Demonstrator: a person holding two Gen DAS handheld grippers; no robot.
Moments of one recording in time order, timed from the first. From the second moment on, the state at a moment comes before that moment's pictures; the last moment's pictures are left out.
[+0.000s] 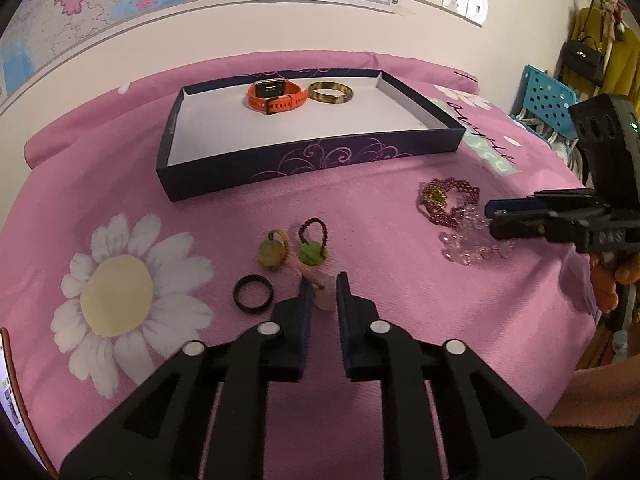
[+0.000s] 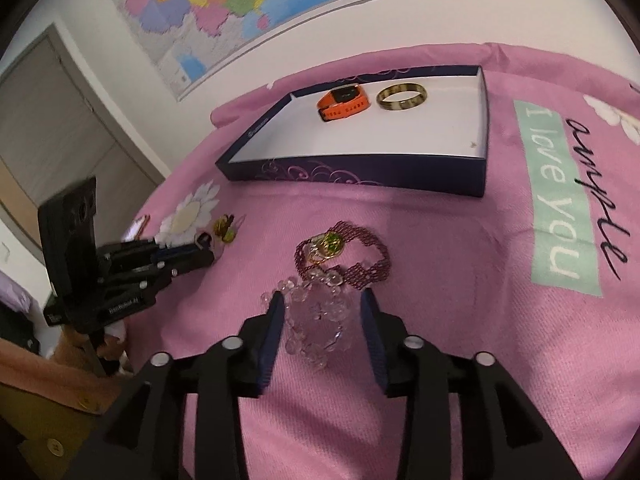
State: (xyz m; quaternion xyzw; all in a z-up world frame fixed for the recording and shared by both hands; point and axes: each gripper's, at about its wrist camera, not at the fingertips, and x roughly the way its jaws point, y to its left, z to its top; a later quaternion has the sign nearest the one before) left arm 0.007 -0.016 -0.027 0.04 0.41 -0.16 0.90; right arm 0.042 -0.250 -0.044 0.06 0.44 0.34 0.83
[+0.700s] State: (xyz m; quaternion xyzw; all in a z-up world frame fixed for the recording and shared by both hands) left arm 0.006 -0.012 -0.026 0.02 0.42 -0.16 0.89; right arm 0.034 -0.241 -0.029 0.04 0.42 0.35 0.84
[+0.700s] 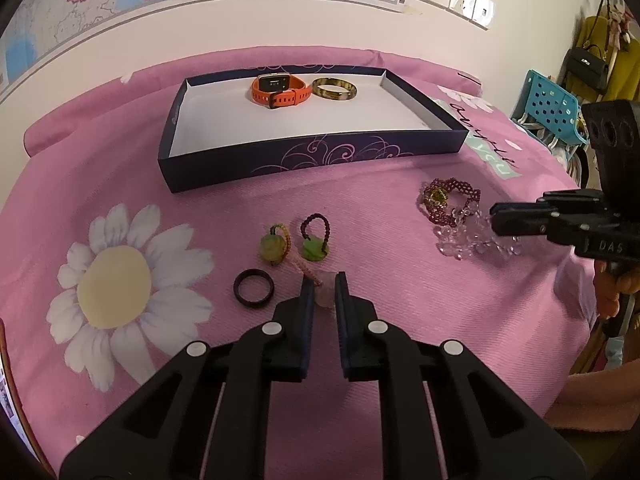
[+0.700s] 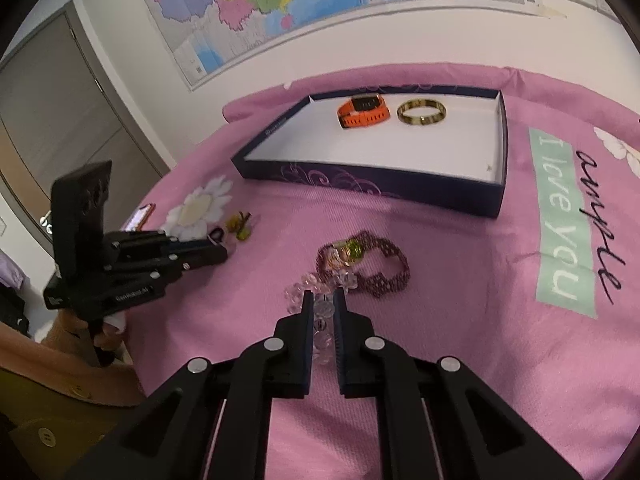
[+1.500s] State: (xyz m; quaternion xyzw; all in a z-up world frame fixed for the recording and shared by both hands) left arm 0.024 -0.013 0.017 0.03 0.37 -0.18 0.91; right arm 0.058 -0.235 0.032 0.04 0.36 0.37 0.86
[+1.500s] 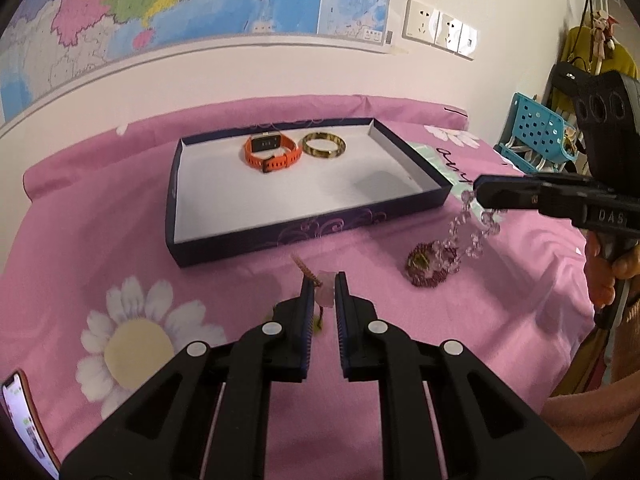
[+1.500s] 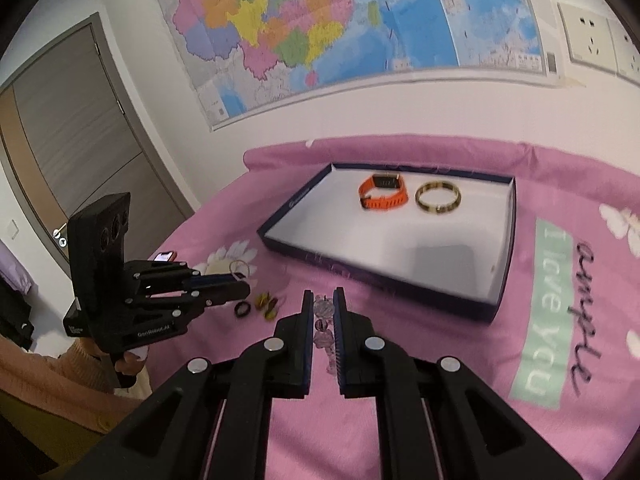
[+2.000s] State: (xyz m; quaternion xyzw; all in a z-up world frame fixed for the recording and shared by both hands) left arm 0.077 -0.013 0.031 0.04 0.36 -0.16 0.92; right arm 0.114 -0.229 0.055 0.05 0.33 0.35 0.87
